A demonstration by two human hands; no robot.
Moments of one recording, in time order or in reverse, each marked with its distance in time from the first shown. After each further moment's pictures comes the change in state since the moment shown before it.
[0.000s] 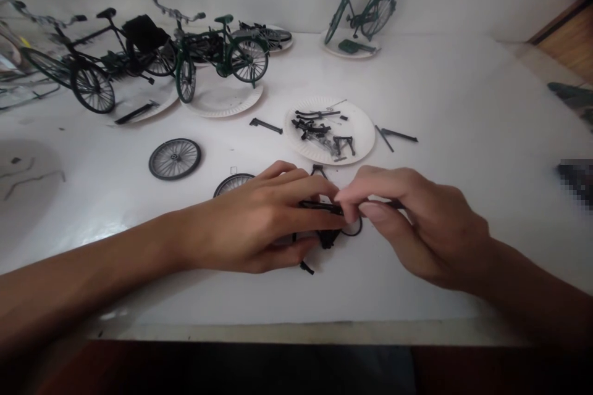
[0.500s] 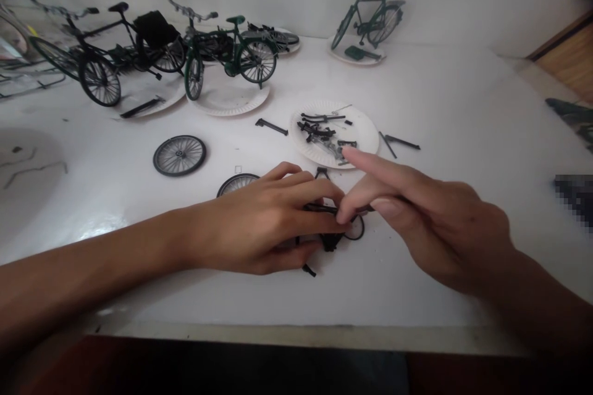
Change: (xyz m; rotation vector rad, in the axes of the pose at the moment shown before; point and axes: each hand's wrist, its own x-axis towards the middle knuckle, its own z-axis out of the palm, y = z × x) left_hand 0.000 0.001 0.000 0.027 -0.010 -0.003; right_hand 0.002 -0.002 -0.008 -0.008 -0.035 0.035
